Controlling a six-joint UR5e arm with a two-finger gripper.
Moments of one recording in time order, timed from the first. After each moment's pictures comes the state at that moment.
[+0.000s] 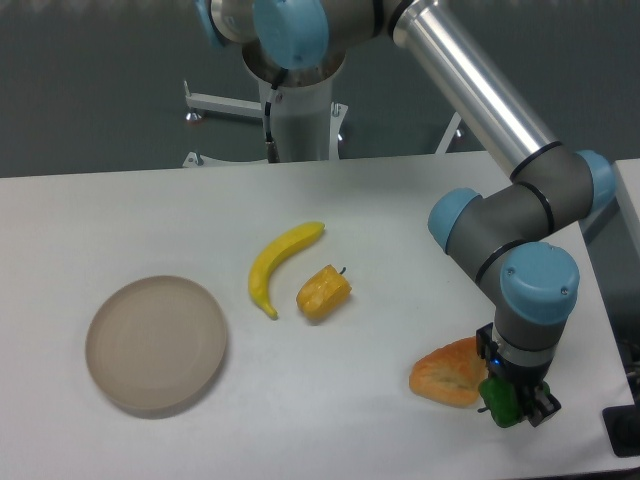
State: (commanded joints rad) arm 2.34 -2.50 -0.70 -1.29 1.61 1.61
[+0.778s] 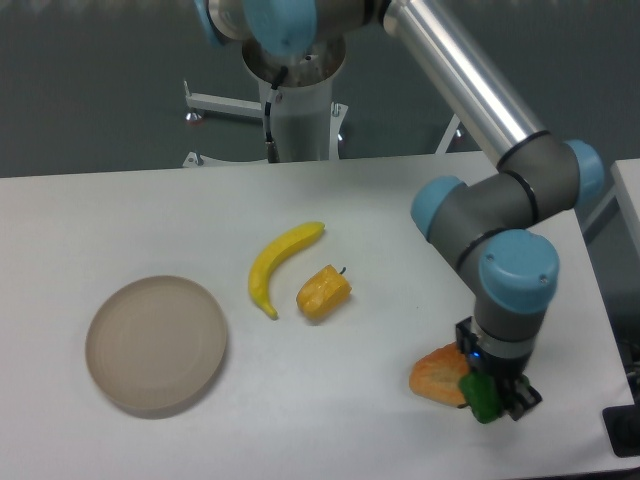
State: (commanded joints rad) arm 2.26 -2.35 -0.88 -1.29 1.57 1.38
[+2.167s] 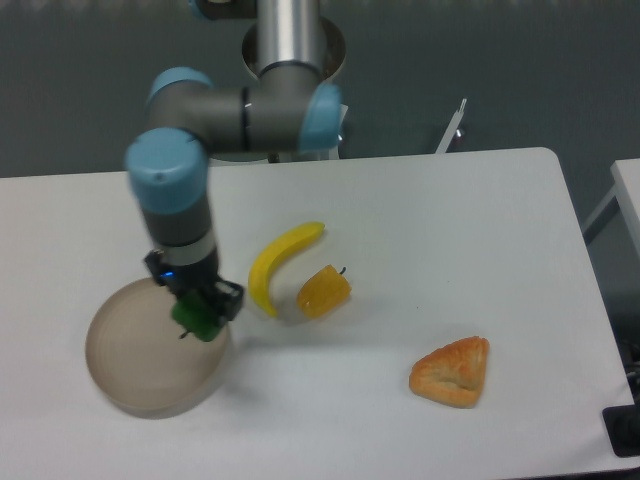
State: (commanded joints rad) arm 1.79 -2.12 -1.26 -1.23 1.55 0.34
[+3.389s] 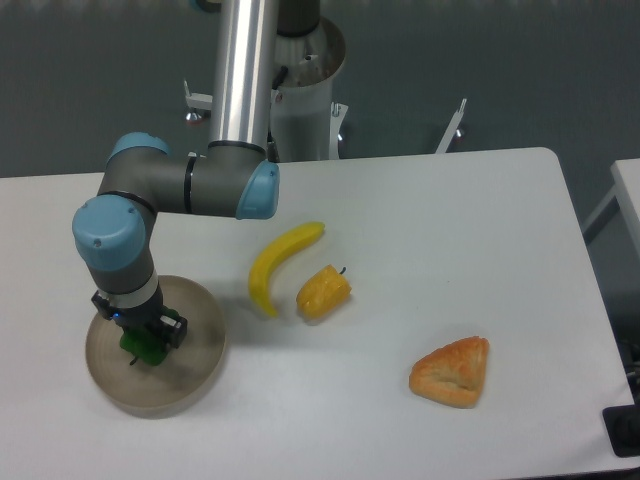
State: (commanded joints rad) arm 1.75 -2.22 -1.29 -1.09 1.51 0.31
